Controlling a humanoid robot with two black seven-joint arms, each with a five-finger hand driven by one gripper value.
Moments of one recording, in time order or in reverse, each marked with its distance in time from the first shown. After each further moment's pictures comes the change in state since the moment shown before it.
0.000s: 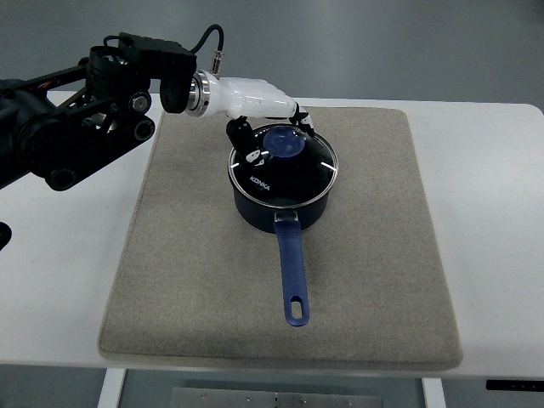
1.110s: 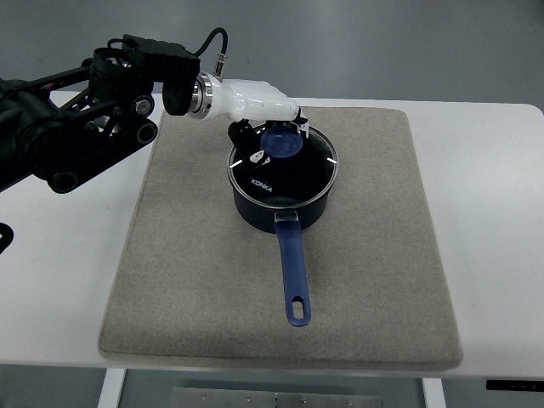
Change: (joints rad) left arm 0.003 -0.005 -0.001 -0.009 0.025 0.000 0.001; right arm 0.000 0.000 0.000 0.000 0.000 0.000 0.000
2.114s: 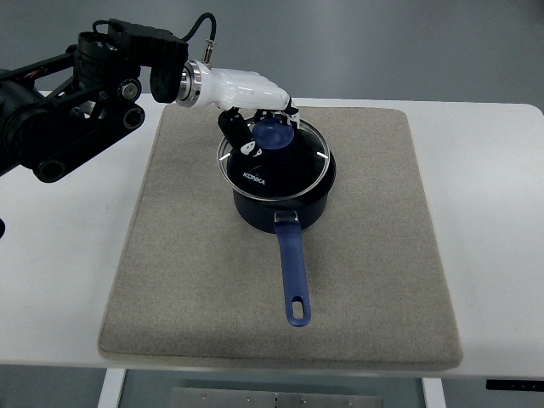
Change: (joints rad) left arm -0.012 0.037 -0.043 0.000 -0.017 -0.063 0.000; right arm 0.000 0.000 0.000 0.000 0.000 0.000 0.000
